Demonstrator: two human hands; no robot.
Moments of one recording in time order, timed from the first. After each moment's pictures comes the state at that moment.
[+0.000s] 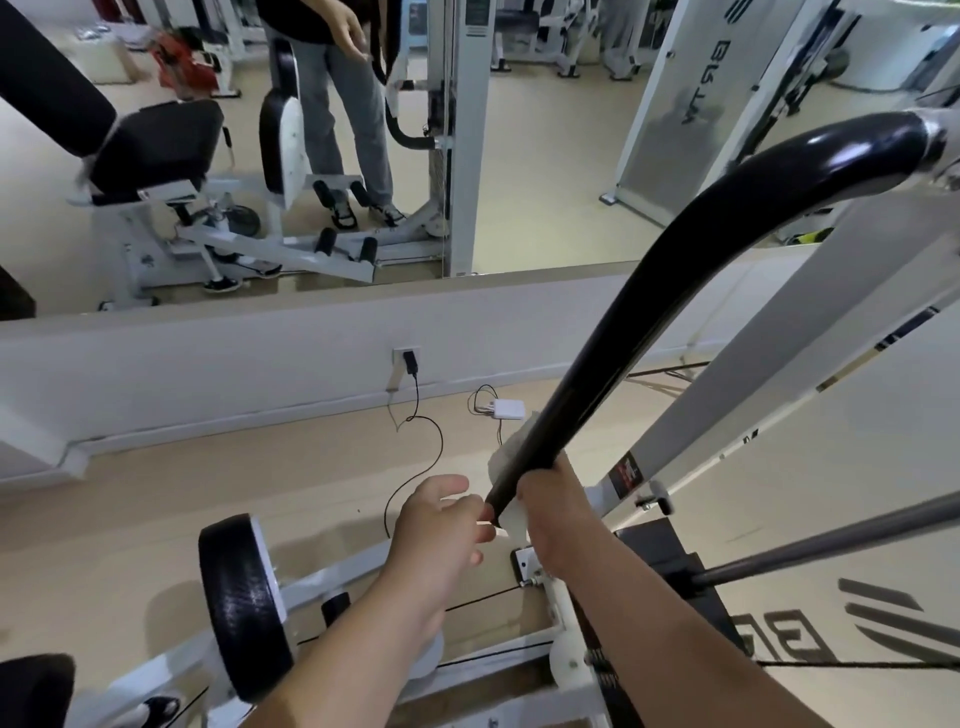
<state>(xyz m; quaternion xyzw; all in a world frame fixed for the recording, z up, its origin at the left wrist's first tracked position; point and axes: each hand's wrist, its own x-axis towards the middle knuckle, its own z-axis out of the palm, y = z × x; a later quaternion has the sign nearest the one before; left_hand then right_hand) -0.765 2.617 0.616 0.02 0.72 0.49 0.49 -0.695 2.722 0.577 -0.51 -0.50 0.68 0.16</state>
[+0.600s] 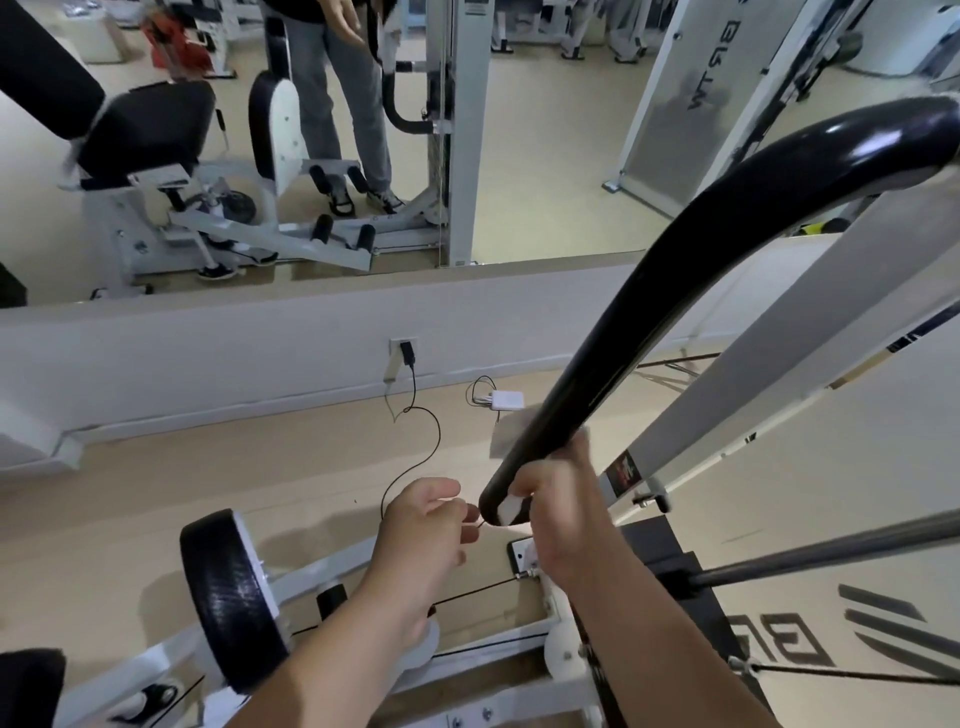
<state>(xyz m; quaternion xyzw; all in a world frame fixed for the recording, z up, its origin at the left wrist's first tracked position) -0.769 2.621 0.603 0.03 0.75 0.48 0.46 -0.686 2.722 0.613 -0.47 -0.49 0.70 0.23</state>
